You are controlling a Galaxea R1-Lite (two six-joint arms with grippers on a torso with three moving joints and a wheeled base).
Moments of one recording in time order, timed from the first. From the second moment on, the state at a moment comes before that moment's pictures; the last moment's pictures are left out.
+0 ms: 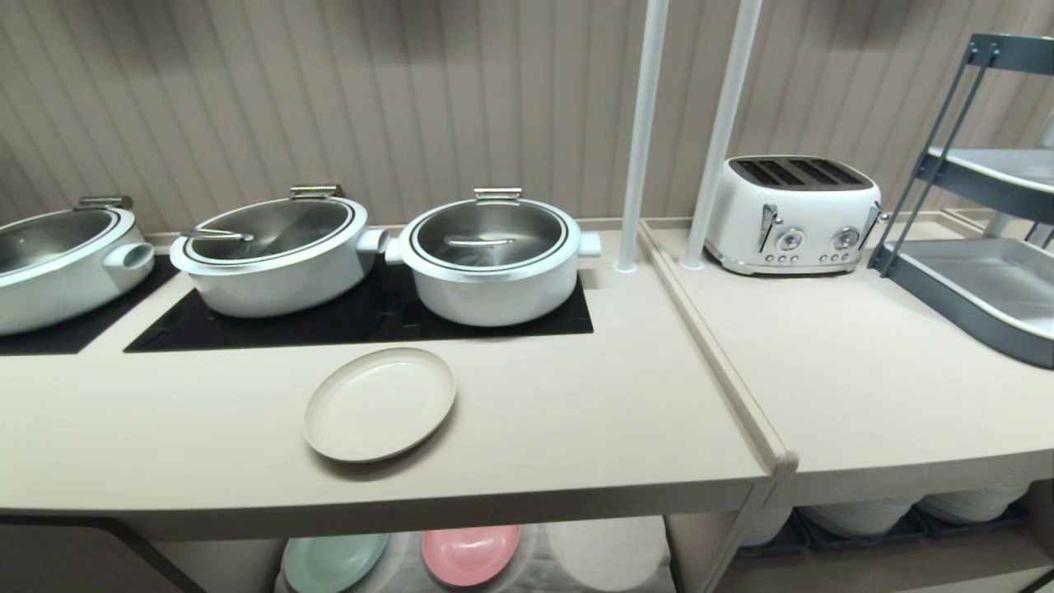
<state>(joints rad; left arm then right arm) 0.00 0.00 -0.02 0.00 -0.03 0.08 0.00 0.00 0.00 -0.01 -0.04 0.03</state>
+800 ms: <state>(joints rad) 0.01 0.42 -0.39 0.07 0.00 -0.02 0.00 0.00 0.00 -0.01 -0.04 0.03</state>
